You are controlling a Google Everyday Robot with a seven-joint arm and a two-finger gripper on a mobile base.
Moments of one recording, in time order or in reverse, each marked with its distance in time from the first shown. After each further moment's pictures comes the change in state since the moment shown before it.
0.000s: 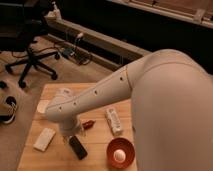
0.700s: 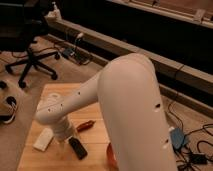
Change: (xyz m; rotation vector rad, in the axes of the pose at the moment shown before) arm -0.013 0.018 0.045 0.040 0.126 -0.168
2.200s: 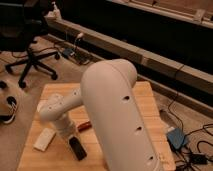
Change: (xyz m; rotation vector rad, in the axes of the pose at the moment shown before) arm -0.027 -0.015 0.042 0.034 0.088 0.092
